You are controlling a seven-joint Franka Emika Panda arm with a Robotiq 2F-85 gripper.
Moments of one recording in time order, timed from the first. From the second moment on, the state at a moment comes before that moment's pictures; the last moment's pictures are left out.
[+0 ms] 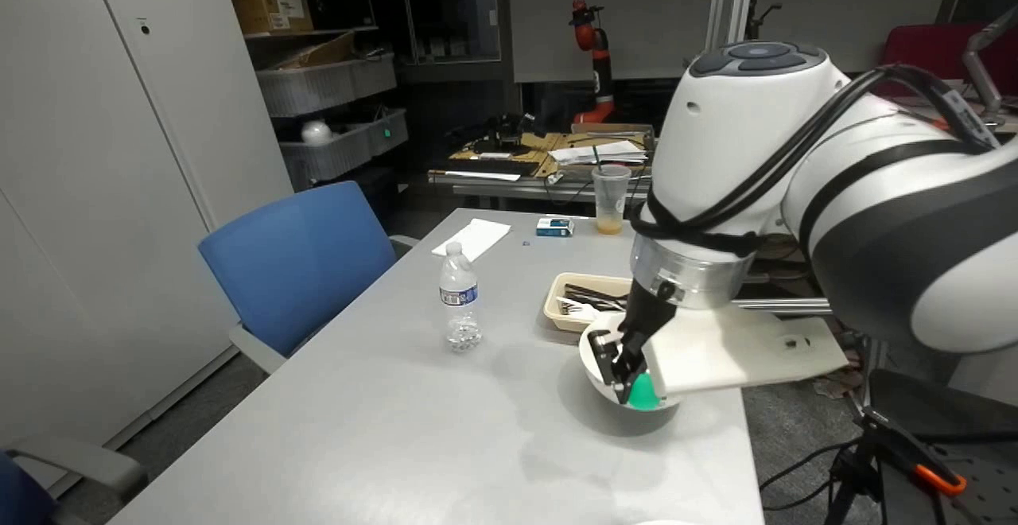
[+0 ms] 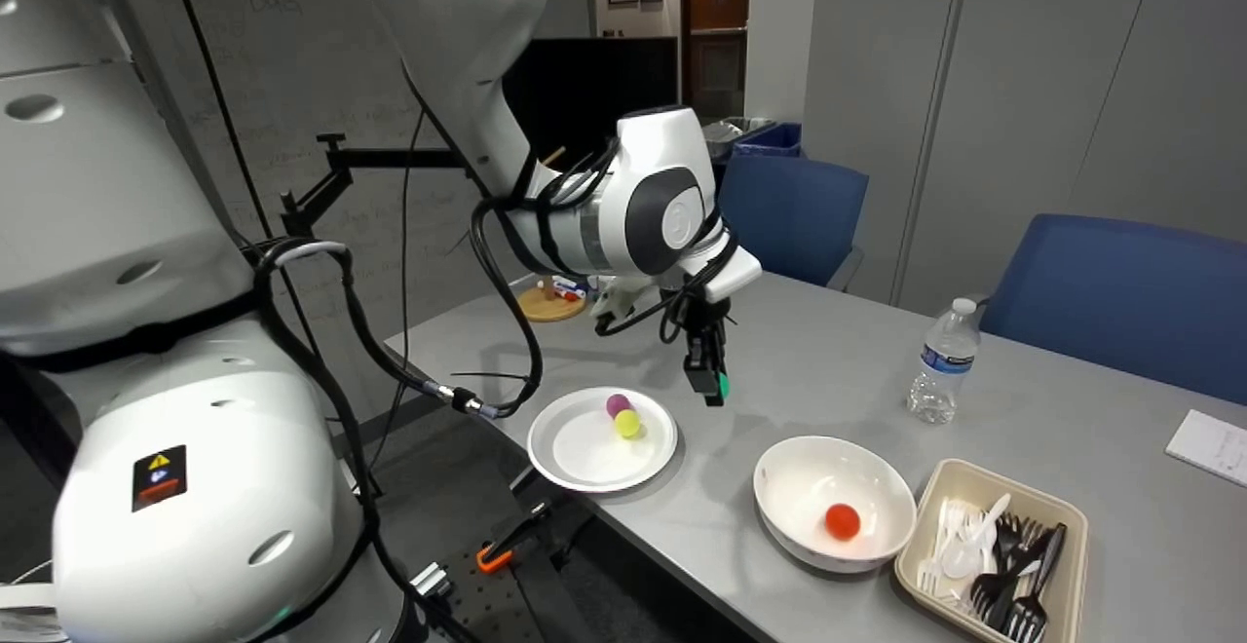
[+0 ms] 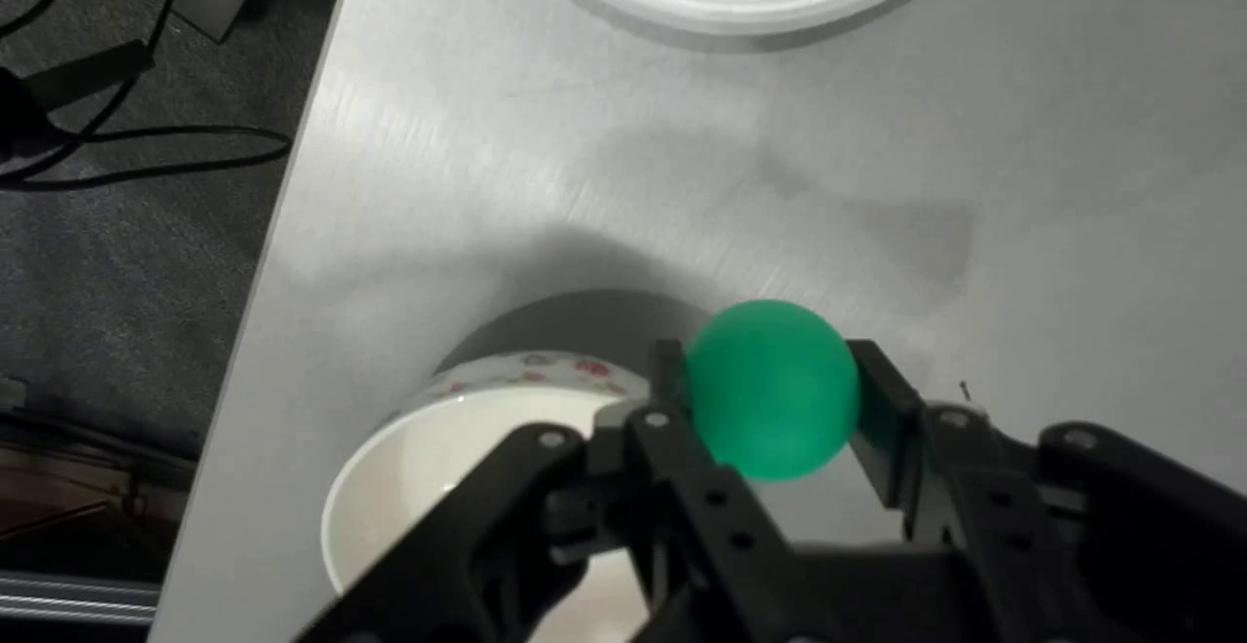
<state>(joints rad) 0.03 -0.07 0.12 -2.66 -0.33 2.74 1.29</state>
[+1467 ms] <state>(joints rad) -0.04 0.13 -0.06 -2.53 -0.38 2.80 1.38</state>
